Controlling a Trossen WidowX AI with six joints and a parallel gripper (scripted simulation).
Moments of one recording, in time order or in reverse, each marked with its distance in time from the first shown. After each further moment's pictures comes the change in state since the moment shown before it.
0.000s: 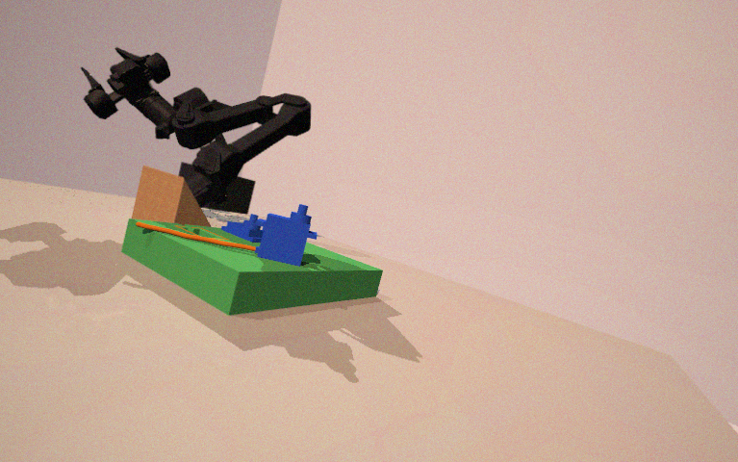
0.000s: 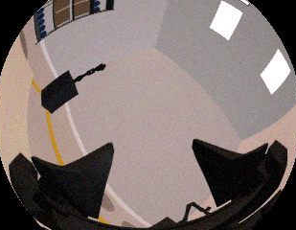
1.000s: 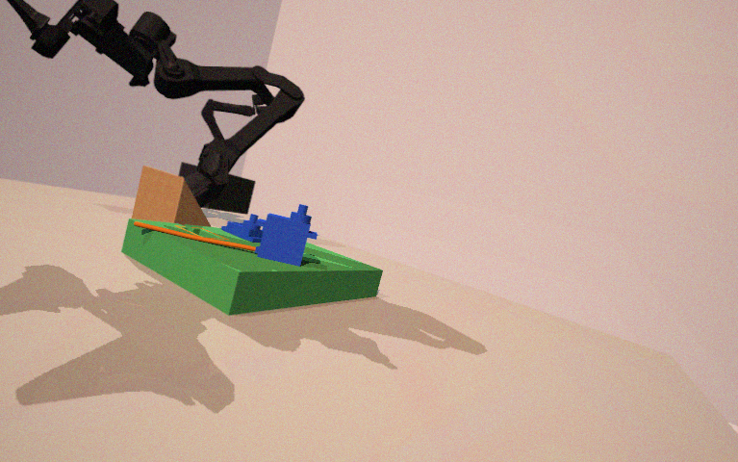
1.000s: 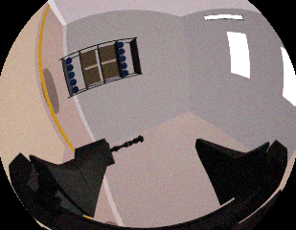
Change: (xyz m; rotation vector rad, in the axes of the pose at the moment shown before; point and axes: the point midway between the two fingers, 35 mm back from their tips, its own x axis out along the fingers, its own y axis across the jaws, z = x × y) arm 0.031 0.022 0.204 0.120 -0.609 0.319
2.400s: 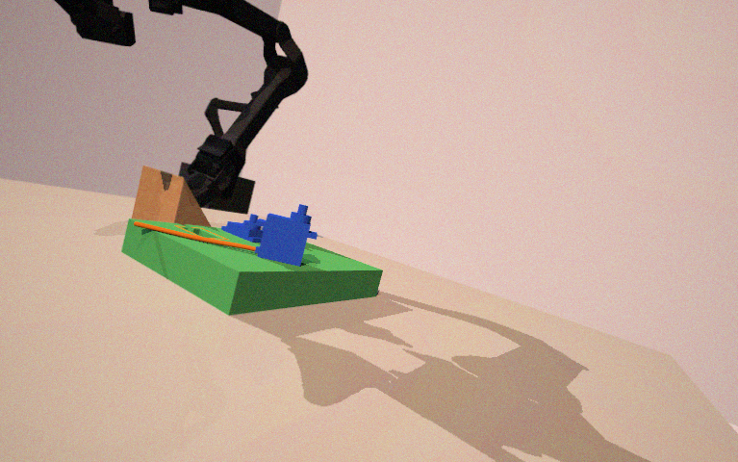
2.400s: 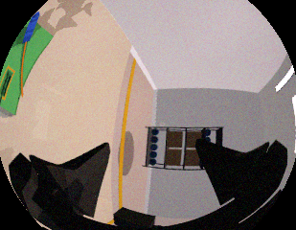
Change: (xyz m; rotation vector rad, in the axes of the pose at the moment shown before) arm -0.015 0.097 0.321 -0.122 -0.717 0.799
